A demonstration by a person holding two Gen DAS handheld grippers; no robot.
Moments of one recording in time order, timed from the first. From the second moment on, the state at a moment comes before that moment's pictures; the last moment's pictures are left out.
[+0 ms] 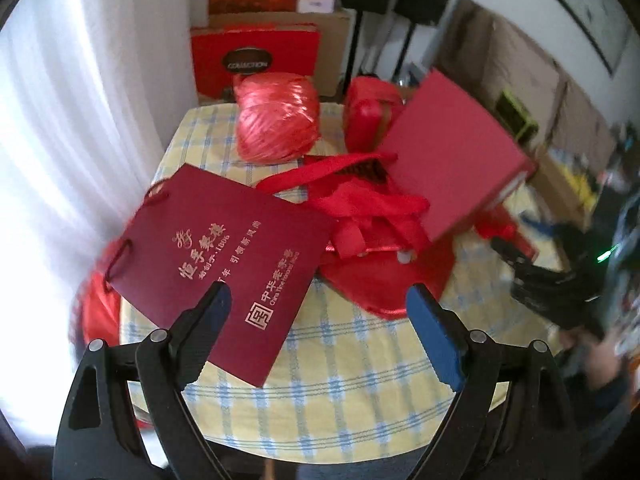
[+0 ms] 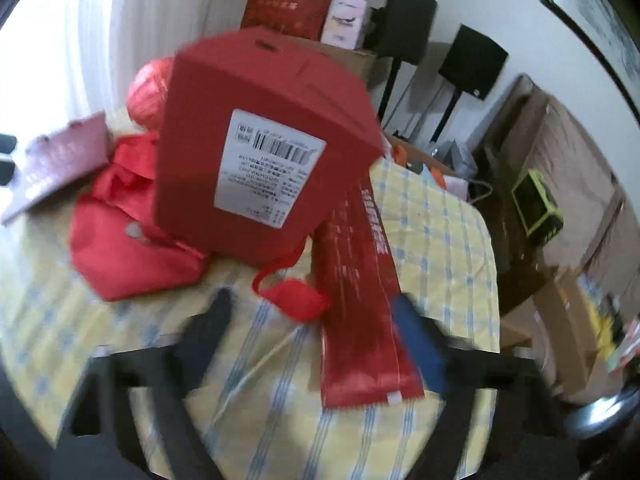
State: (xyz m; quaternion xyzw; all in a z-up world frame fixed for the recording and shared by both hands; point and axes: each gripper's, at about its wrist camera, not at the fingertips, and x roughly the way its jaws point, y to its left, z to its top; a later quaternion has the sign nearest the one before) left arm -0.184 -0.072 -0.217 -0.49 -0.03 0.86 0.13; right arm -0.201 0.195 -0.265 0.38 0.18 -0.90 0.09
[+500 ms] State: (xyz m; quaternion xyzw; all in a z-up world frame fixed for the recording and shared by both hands) left arm -0.178 -0.018 -0.232 -0.44 0.11 0.88 0.16; right arm -0.166 0.235 -0.194 0.18 0.14 -0.97 -0.01
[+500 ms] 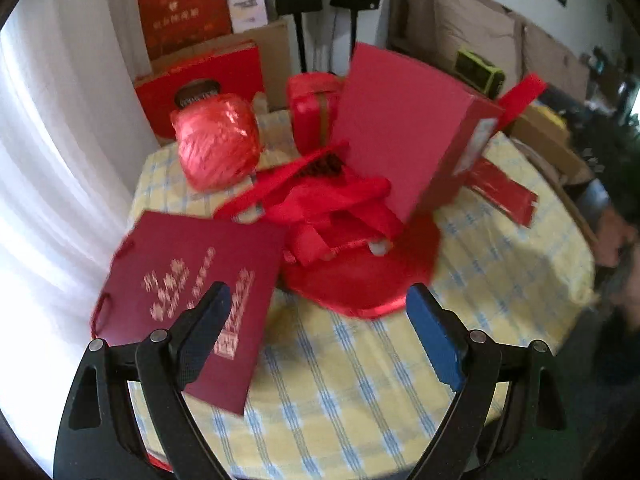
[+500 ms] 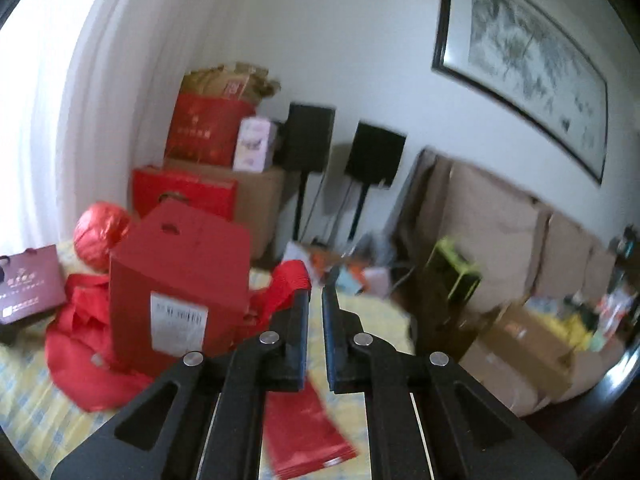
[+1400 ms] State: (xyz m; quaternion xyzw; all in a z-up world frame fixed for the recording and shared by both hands) left arm -0.200 -0.013 -0.260 -0.40 0.05 0.90 0.16; right arm -0.139 0.233 -0.096 0.21 0.09 -0.97 0.03
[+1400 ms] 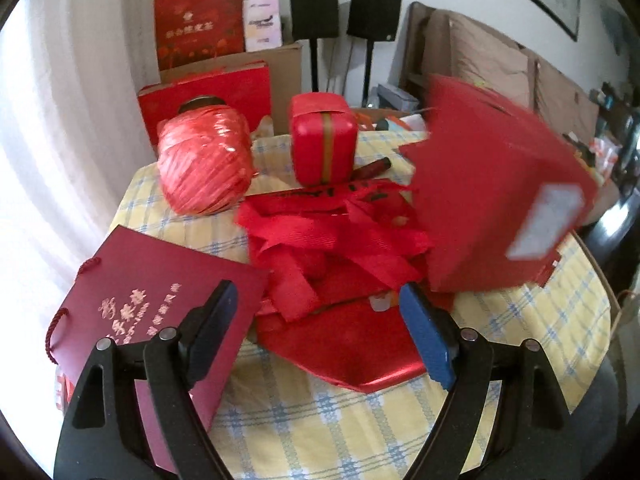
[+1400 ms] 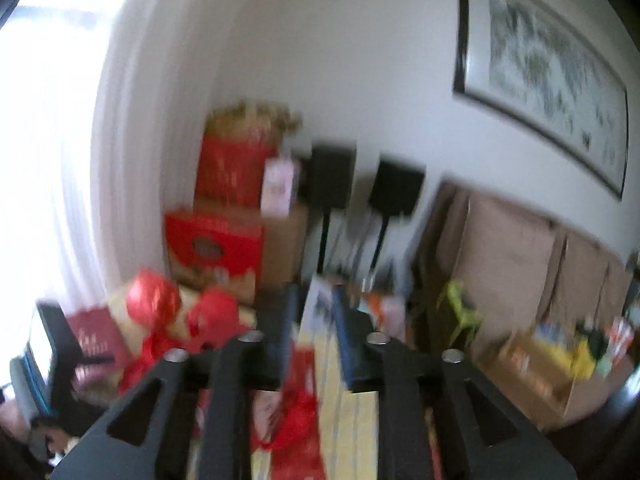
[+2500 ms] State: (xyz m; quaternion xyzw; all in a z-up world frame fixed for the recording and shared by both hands) left arm -0.209 -0.037 -0.255 -0.39 0.10 0.92 -0.01; right arm -0.158 0.246 -0.282 0.35 0.17 -0.92 0.03
